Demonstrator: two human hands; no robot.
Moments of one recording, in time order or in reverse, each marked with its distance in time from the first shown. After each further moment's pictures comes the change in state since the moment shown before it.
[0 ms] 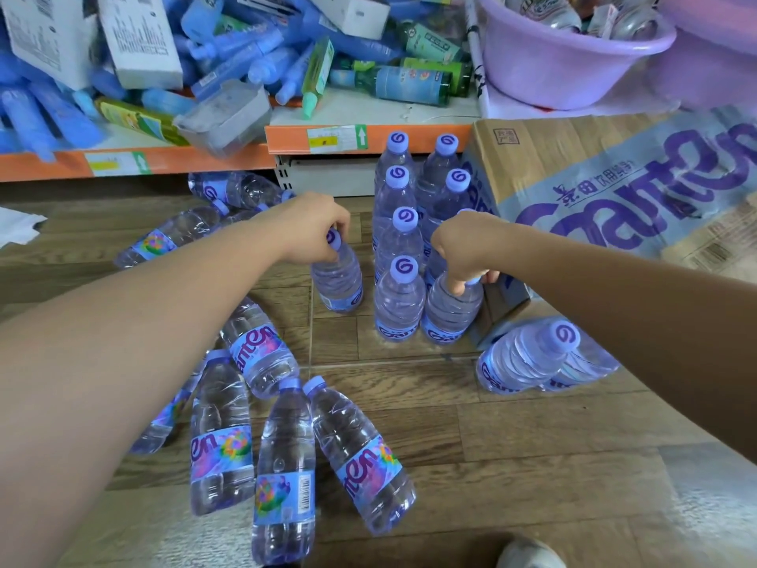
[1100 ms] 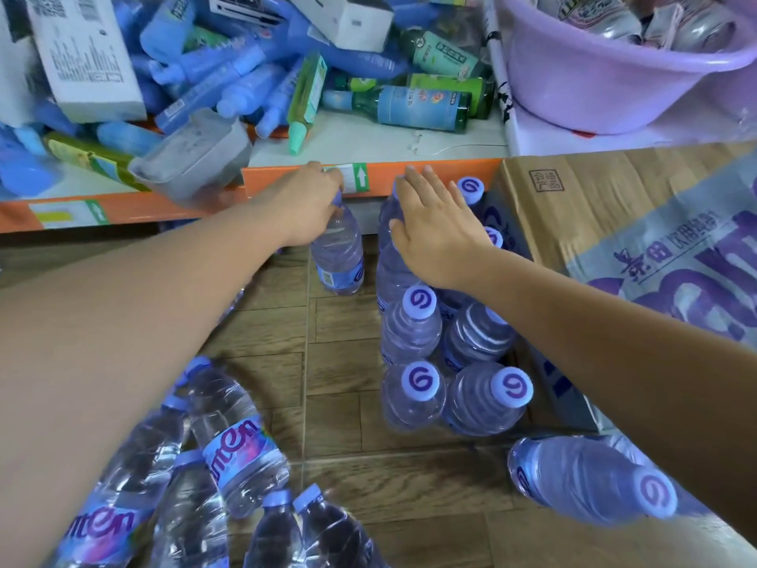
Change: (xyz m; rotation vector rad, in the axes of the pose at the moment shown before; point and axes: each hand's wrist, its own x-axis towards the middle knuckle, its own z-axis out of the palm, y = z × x) left_hand 0.130 -0.057 -0.023 0.072 0.133 -0.125; right_hand 0.130 0.015 -0.026 0.414 0.558 -0.034
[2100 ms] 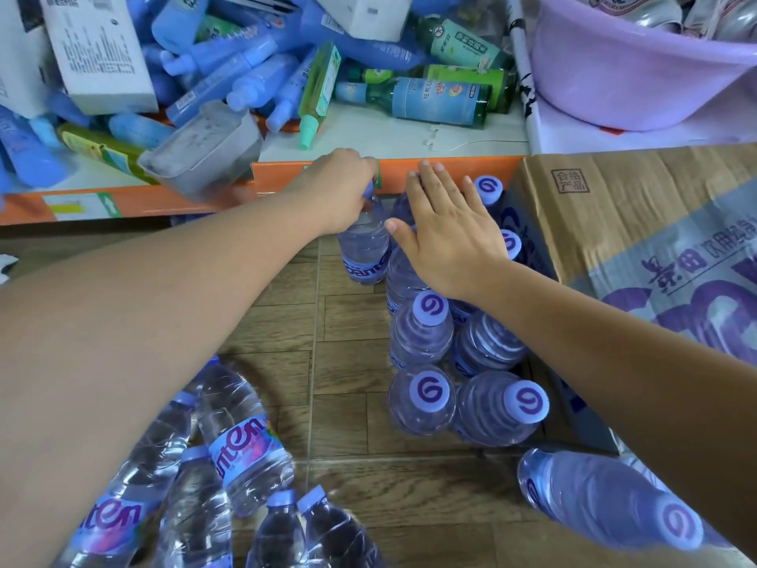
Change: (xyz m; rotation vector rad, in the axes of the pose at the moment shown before) left_hand 0.020 0.014 0.001 -0.025 0.054 0.023; right_hand 0.004 0.003 0.012 -0.099 0.047 0.001
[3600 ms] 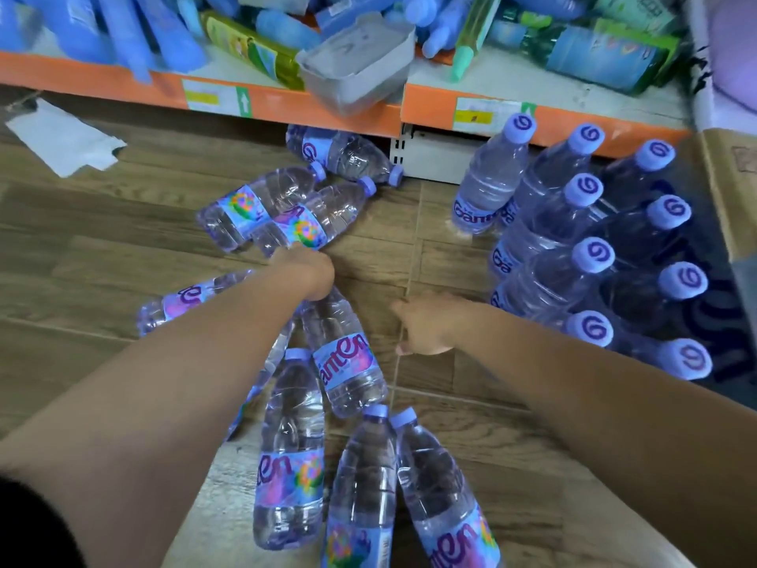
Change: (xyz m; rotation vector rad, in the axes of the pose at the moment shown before) left_hand -0.176 -0.117 0.117 0.149 -0.676 -0.395; right_hand -0.044 -0.156 0.089 -0.143 -0.794 -0.330
